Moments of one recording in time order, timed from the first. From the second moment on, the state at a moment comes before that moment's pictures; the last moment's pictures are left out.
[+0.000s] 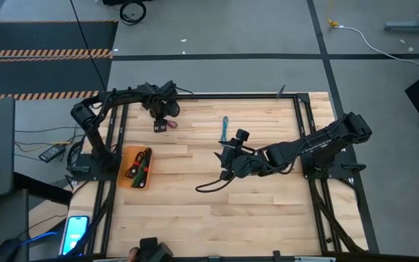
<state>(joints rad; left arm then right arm) 0.77 1.78 1.10 -0.77 -0.08 0.66 0.29 1.57 1.19 -0.30 0.81 0.08</state>
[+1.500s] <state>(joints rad) 0.75 1.92 1.21 -0.90 -0.07 0.61 0.29 1.57 1.19 -0.30 0.79 0.07</state>
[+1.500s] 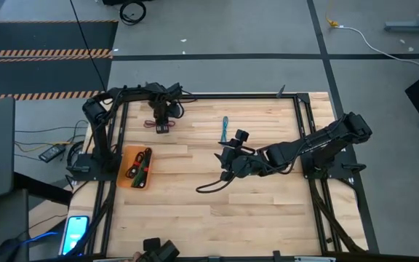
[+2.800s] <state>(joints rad) 0.75 1.93 1.22 -0.91 -0.03 0.57 0.30 1.57 1.19 -0.31 0.79 0.08</state>
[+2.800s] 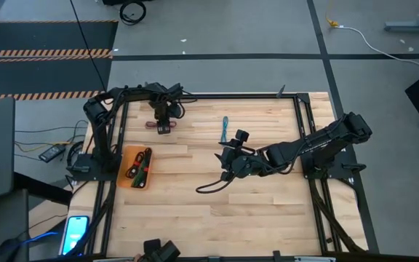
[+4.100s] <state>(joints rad) 0.52 1.47 1.27 -0.57 0.56 0.35 0.29 1.57 1.19 -0.31 0.92 0.11</state>
